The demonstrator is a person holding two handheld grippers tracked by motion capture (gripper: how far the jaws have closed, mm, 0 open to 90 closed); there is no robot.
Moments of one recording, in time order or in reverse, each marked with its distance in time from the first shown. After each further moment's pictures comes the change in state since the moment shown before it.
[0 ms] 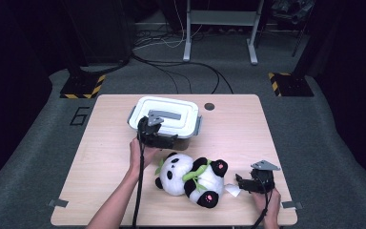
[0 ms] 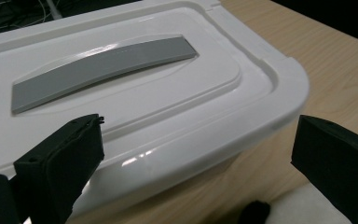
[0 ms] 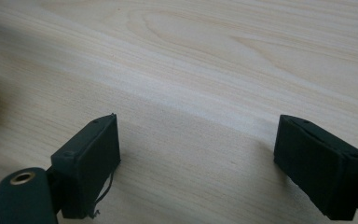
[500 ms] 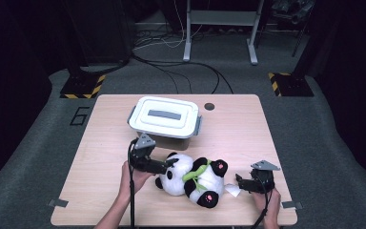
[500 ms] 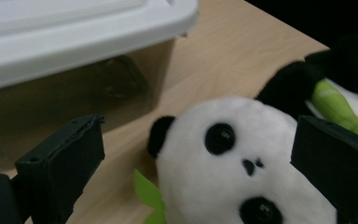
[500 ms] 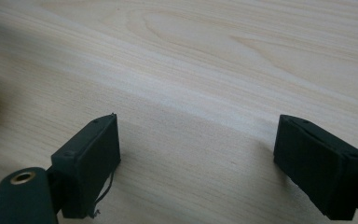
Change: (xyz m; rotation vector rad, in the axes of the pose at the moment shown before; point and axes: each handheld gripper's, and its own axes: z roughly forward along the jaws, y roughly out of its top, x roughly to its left) left arm -0.036 -0.050 -0.042 0.038 -0.191 -0.043; right arm 0.000 0.000 0.000 0.000 -0.002 0.001
